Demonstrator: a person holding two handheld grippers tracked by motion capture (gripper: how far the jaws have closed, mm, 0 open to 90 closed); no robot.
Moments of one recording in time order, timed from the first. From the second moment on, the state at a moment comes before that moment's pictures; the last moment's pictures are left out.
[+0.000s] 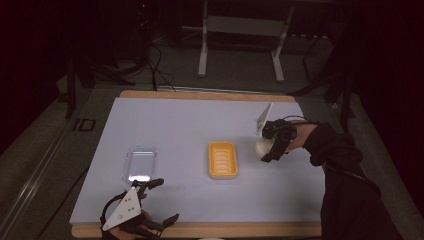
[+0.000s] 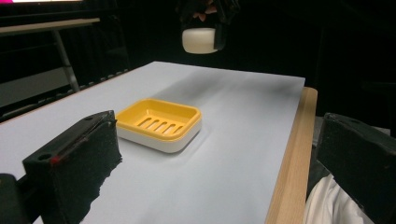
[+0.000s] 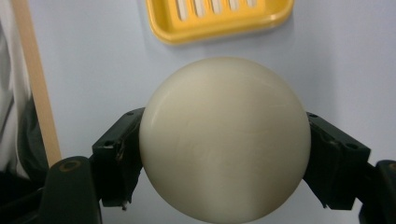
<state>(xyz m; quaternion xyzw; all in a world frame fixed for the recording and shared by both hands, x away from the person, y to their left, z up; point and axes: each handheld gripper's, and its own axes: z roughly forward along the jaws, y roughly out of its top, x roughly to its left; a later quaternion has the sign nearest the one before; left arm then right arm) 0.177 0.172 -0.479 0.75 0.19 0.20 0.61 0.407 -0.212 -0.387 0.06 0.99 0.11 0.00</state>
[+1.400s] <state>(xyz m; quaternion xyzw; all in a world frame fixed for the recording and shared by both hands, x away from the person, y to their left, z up) 0.177 0.171 -0.481 0.76 0.18 0.19 0.60 0.413 -0.130 -0.425 0.01 0.98 0.19 0.00</state>
